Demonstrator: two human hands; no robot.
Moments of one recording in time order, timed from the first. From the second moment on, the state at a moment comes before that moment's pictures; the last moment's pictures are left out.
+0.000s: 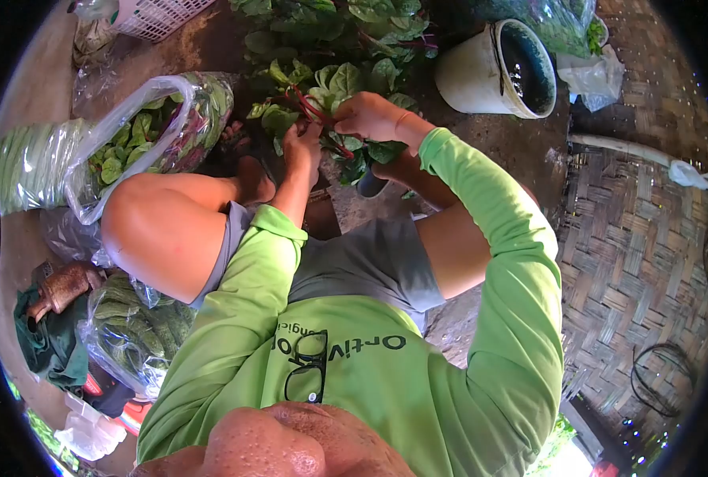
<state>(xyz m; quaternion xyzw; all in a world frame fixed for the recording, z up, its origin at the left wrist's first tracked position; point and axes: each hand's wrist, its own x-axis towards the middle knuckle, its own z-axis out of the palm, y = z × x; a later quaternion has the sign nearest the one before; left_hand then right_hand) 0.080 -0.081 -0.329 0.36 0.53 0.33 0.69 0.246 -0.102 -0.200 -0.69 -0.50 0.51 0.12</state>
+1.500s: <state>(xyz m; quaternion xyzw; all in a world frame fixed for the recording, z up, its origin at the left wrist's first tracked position) 0.064 -0.054 -0.310 0.39 0.62 0.36 0.58 0.281 -0.141 -0.365 -0.76 -0.61 0.22 -0.05</state>
